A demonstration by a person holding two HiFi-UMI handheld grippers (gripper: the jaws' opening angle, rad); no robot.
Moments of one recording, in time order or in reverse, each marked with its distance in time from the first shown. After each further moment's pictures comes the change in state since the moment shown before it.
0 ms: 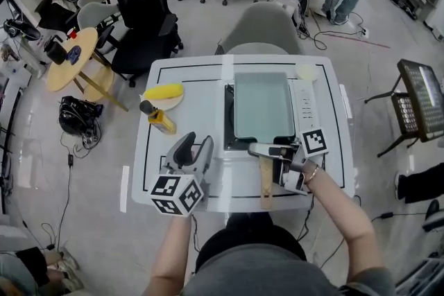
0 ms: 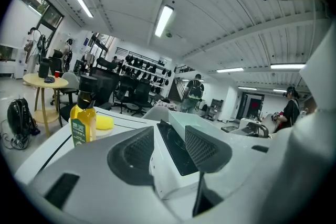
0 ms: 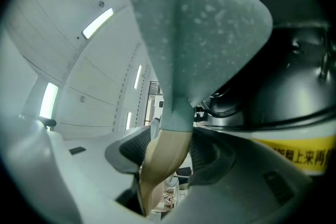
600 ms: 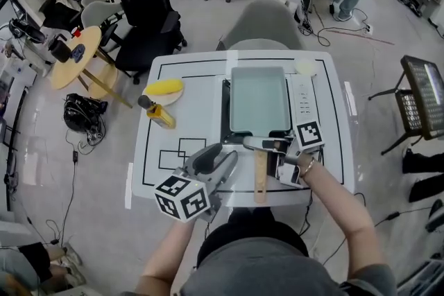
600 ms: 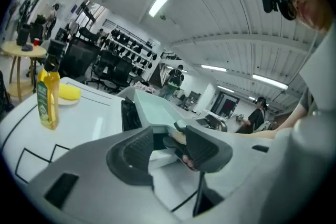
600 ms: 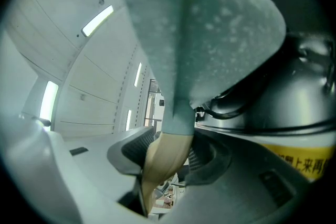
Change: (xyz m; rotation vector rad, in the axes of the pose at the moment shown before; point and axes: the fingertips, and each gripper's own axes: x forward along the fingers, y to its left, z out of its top) left arm -0.007 -0.085 -0.032 -0.127 0.179 -0.268; right arm 0.002 0.000 0.002 -0.011 0.024 -0.006
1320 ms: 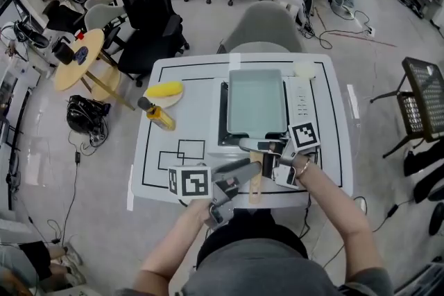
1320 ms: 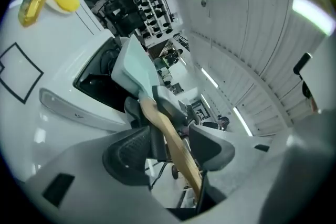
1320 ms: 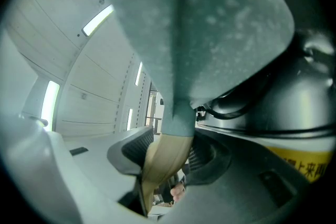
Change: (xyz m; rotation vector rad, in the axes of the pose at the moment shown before) left arm 0.038 -0.056 -0.037 -0.549 0.213 -0.325; right arm 0.003 0.000 -0.001 -0.002 0.015 0.018
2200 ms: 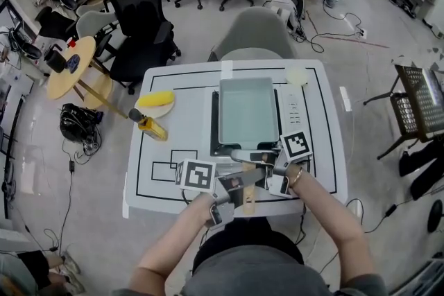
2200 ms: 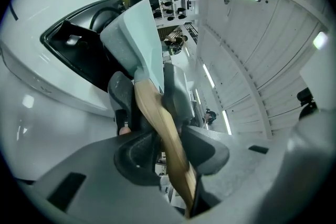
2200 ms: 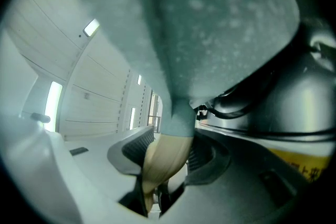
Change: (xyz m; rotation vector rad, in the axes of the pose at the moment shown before) left arm 0.039 -0.003 -0.011 -0.227 0.160 -0.121; right arm 0.001 0.001 -0.002 0.004 0.014 0.034
